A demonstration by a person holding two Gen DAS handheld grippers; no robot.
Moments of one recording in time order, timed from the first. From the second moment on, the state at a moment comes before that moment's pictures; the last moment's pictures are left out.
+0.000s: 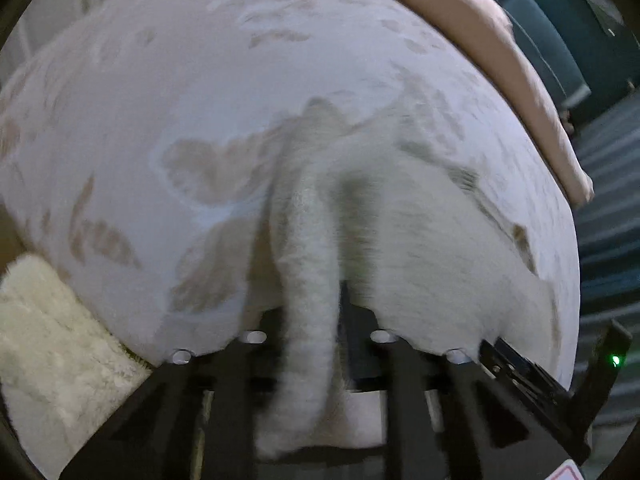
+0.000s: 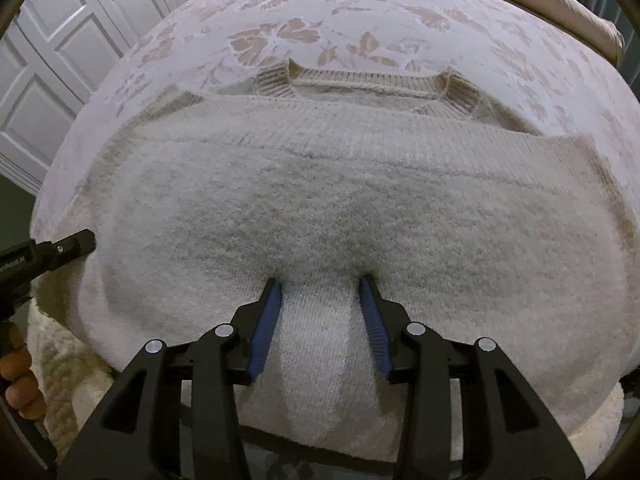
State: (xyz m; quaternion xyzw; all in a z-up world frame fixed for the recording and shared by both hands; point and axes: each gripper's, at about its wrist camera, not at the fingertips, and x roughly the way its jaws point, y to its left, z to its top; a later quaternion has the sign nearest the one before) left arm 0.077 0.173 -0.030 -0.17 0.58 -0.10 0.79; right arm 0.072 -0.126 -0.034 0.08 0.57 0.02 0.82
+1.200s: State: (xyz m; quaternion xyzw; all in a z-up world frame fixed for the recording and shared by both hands) left arm -0.035 -0.085 0.016 0.15 0.52 -0.29 0.79; right arm -0.059 -0.360 0.012 0.41 0.44 -0.04 0.80
